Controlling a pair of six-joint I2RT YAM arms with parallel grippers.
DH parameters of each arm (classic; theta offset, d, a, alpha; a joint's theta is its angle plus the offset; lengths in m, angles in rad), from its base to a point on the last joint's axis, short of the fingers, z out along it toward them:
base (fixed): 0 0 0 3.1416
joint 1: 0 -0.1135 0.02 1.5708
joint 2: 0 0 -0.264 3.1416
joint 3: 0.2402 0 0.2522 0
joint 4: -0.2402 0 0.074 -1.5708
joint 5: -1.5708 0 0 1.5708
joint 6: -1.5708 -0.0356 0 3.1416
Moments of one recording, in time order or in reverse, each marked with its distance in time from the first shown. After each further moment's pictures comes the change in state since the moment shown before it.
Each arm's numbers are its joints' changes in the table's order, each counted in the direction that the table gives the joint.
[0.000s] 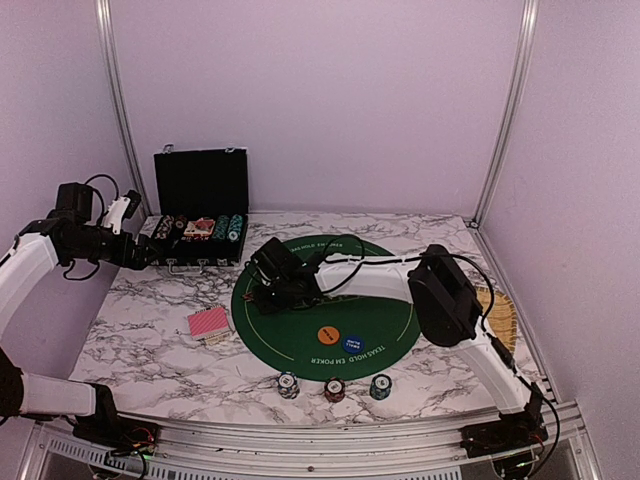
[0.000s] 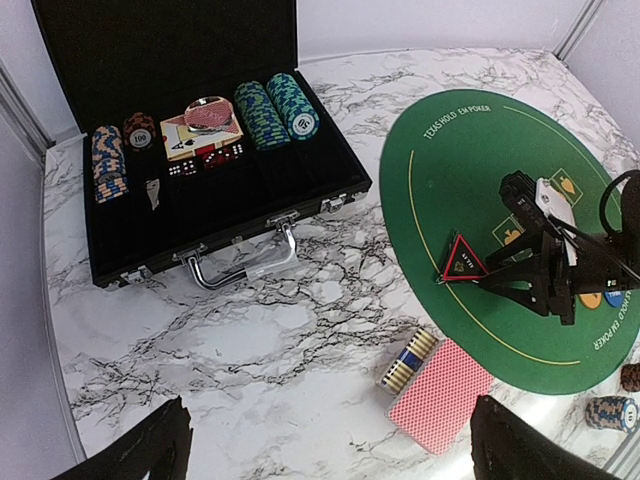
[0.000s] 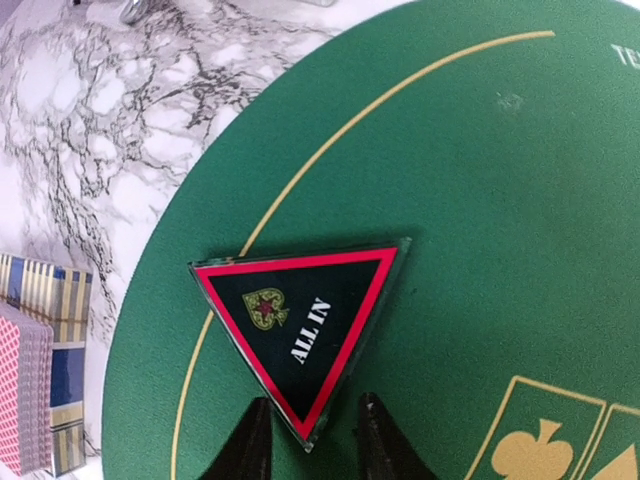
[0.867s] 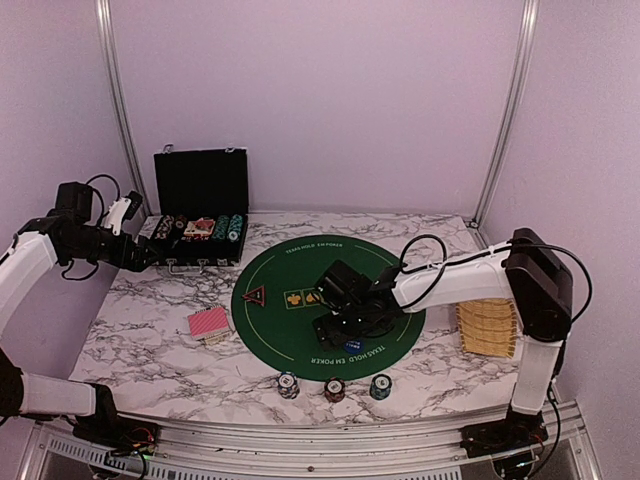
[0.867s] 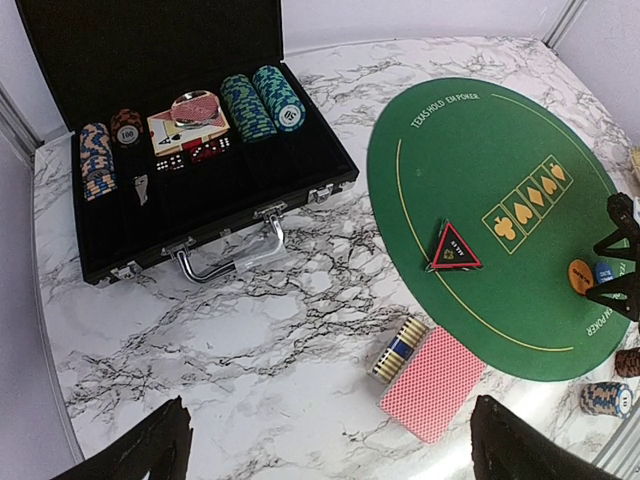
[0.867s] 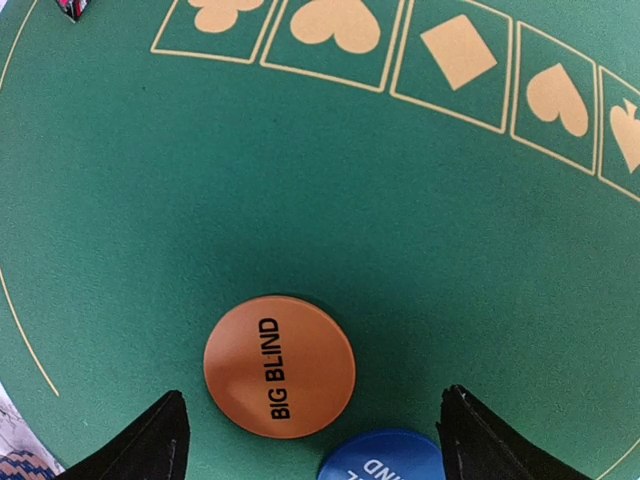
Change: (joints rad) left arm 0.000 0.000 0.016 -0.045 -0.019 -0.030; right arm -0.005 -0.590 -0.830 -0.008 -0.089 -0.069
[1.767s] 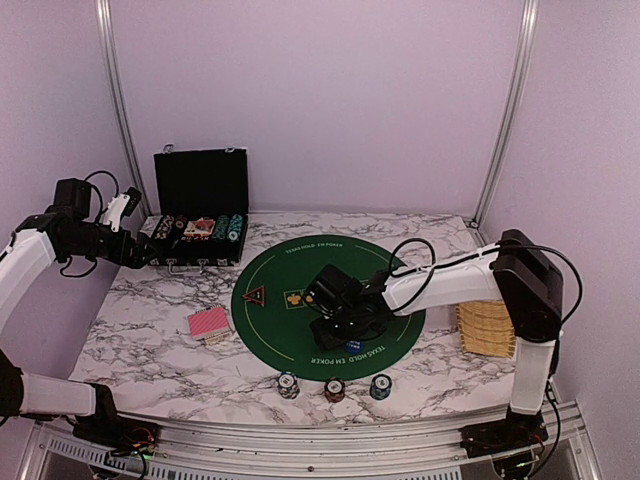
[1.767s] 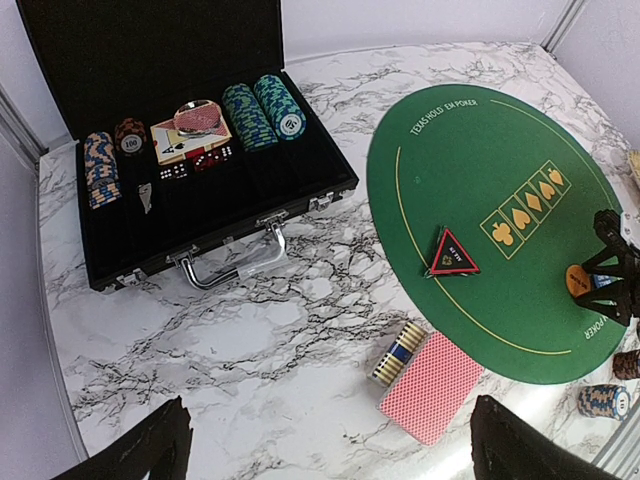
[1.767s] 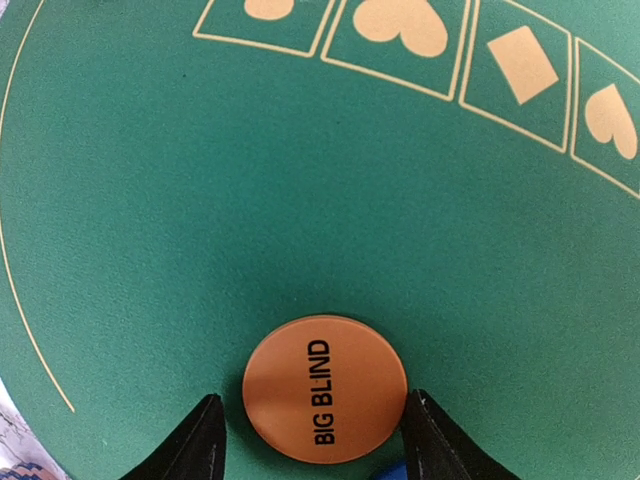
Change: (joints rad) left arm 0.000 0.000 0.027 -0.016 0.000 -0.001; right arm -0.023 0.051 0.037 0.017 0.017 0.014
